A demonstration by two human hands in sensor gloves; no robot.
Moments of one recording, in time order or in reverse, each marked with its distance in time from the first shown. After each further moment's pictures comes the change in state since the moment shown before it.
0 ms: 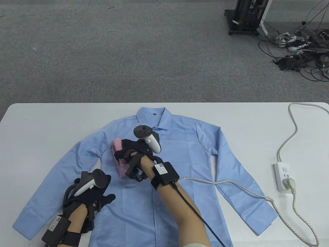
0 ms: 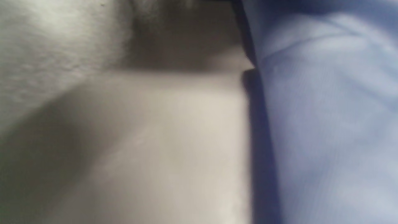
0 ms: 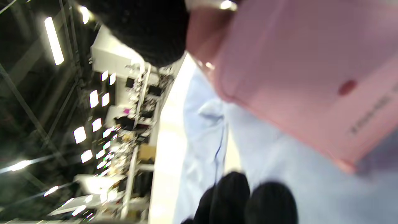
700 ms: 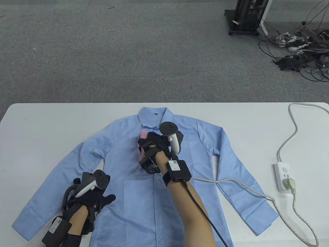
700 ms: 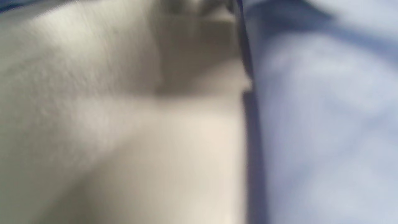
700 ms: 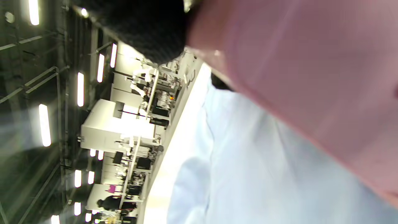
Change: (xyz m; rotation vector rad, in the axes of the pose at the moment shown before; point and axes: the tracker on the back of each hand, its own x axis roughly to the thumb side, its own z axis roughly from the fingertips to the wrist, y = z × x) left_hand -0.008 0.012 0.015 0.135 0.008 0.095; right_hand -0.032 -0.063 0.035 -0.310 -0.013 -0.136
